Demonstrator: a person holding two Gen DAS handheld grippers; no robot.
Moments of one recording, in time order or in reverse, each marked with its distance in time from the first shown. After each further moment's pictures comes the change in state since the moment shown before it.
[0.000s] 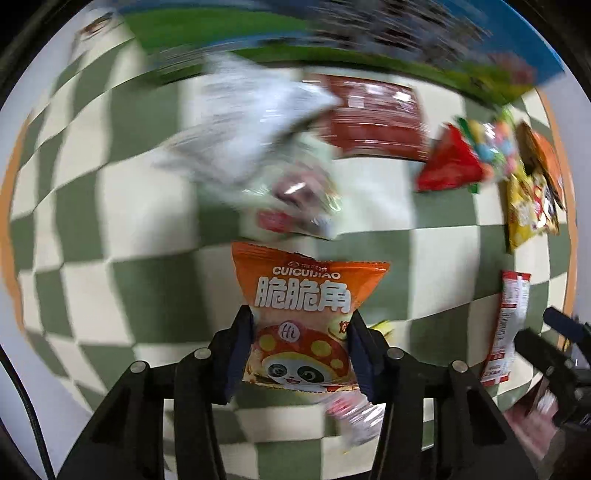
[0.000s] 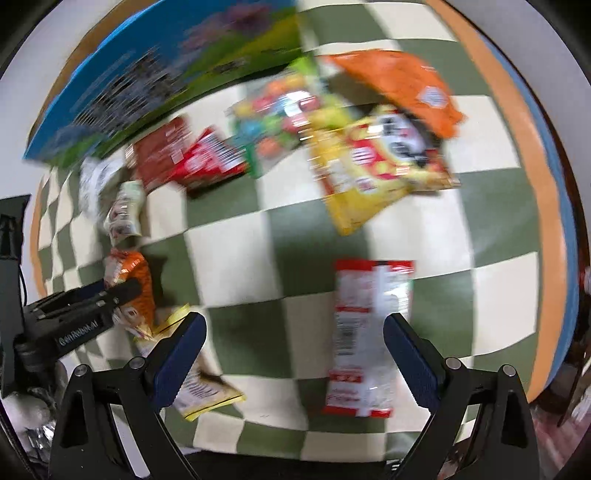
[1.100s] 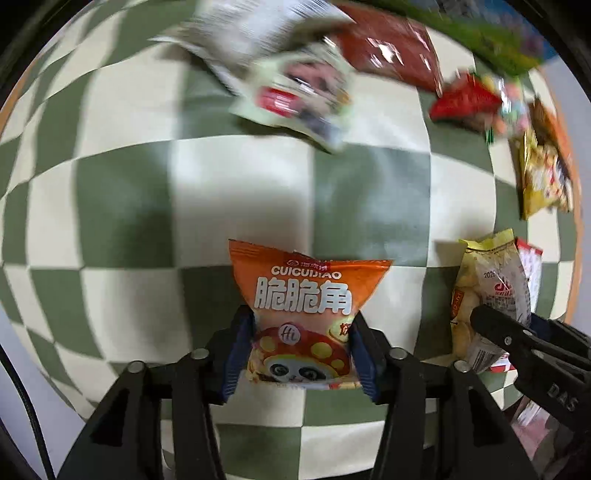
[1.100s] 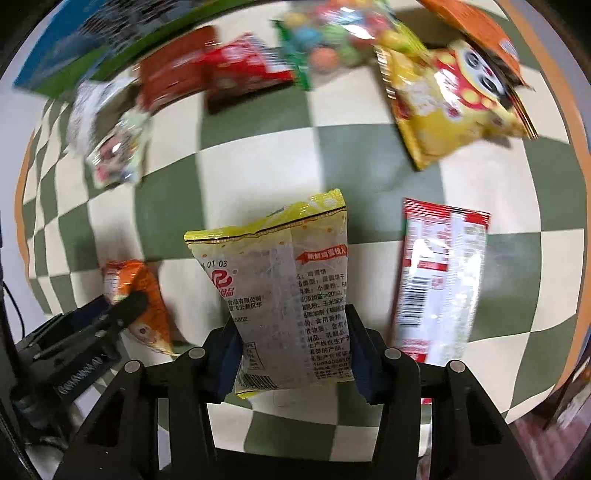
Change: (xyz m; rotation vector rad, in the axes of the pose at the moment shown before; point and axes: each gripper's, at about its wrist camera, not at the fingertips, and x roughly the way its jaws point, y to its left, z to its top) left arm 0.046 -0.049 -0.049 -0.045 0.063 -0.059; right arm 0.045 0.009 -0.027 0.007 0.132 -0.023
